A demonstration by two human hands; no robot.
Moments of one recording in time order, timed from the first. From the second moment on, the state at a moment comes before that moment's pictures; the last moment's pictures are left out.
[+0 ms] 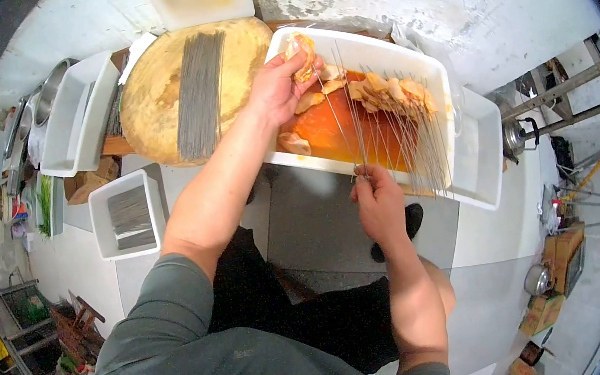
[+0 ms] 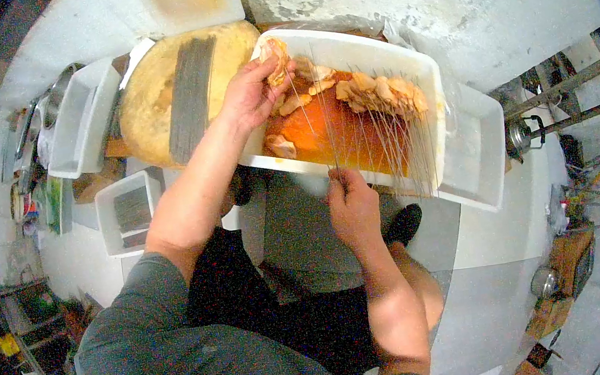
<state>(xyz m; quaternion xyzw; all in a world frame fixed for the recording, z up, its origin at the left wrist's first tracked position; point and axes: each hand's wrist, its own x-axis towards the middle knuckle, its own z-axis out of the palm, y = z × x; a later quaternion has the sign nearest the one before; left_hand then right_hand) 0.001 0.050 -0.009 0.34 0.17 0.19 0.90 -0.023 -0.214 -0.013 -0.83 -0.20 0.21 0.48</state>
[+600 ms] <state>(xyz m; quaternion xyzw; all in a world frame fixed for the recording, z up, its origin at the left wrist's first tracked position) -0.005 0.043 0.008 0.36 0.18 0.16 0.90 -0.016 -0.193 -0.011 -0.81 -0.19 0.19 0.53</state>
